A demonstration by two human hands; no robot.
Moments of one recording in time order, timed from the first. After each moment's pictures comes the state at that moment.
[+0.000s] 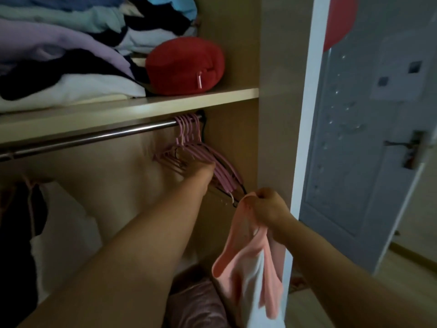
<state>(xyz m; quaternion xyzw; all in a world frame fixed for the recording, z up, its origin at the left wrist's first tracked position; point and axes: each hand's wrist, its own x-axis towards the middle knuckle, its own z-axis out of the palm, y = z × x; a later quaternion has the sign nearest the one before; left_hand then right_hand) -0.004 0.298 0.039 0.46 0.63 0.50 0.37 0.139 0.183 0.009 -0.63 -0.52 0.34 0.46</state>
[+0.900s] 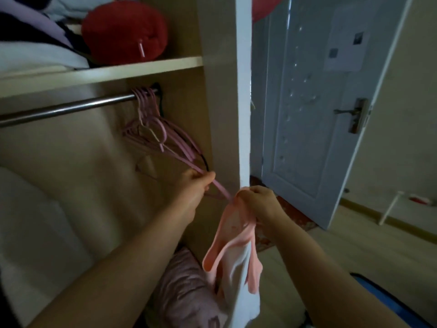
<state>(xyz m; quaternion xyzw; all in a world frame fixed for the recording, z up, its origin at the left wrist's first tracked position) 0.055 0.150 -0.004 0.51 0.54 0.48 0.46 0.199 0.115 -0.043 -0.64 -0.43 0.39 0.50</state>
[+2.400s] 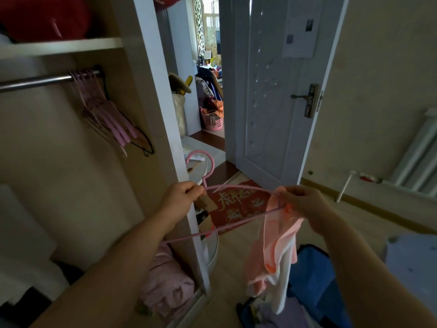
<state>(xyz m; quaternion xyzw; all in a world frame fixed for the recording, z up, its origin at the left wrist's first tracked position) 0.155 0.061 -0.057 0.70 0.53 0.30 0.38 0.431 -0.017 -0.078 -0.72 -0.36 0.36 0.47</state>
